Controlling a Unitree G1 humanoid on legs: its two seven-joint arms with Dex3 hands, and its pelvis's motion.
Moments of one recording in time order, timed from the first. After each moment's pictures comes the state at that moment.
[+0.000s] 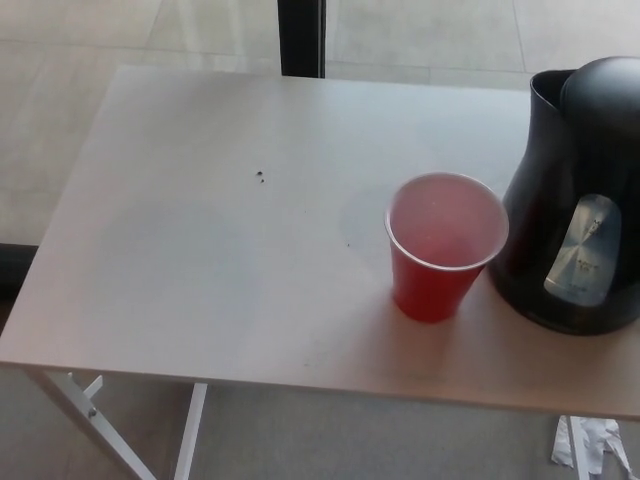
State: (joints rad) left_arm 0.04 0.75 0.45 1.24 -0.21 -0.12 -0.40; right_arm -0.21 -0.71 -0.24 0.18 0.20 0.38 0.34
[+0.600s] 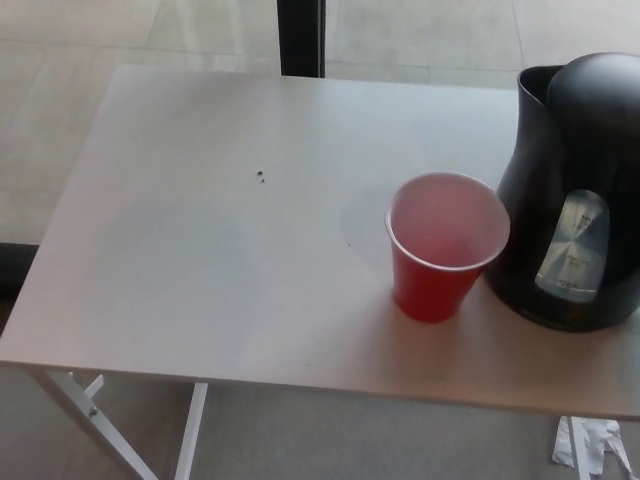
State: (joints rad) left_arm 0.02 0.74 0.45 1.24 -0.22 -0.12 -0.40; right_arm -0.26 -0.52 -0.38 0.13 0.17 0.37 0.16
